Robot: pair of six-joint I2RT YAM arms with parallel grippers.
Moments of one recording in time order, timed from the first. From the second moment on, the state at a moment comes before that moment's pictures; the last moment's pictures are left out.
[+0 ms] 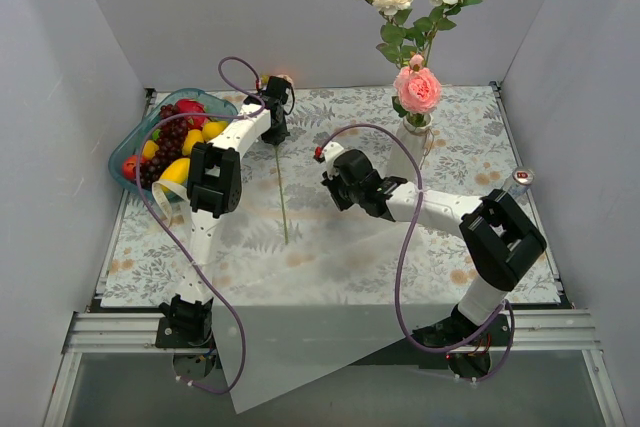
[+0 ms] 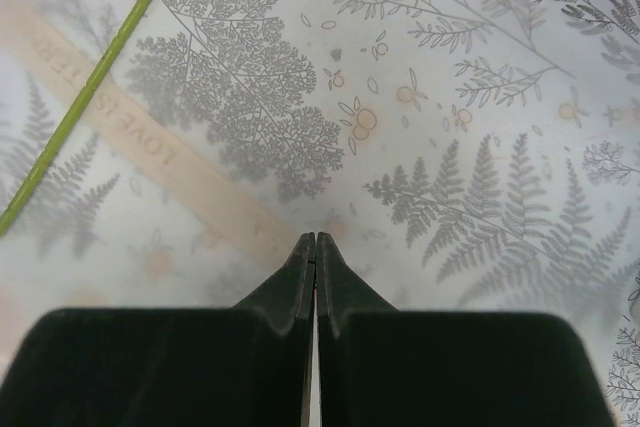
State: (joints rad) left arm -0.32 2.48 2.18 -0.77 -0.25 -0.44; right arm 0.81 1.68 1.02 -0.06 0.06 0.02
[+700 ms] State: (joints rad) left arm -0.32 1.87 2.05 -0.63 -0.13 -0.27; right arm 0.81 1.57 1.02 -0.07 0.07 0.01
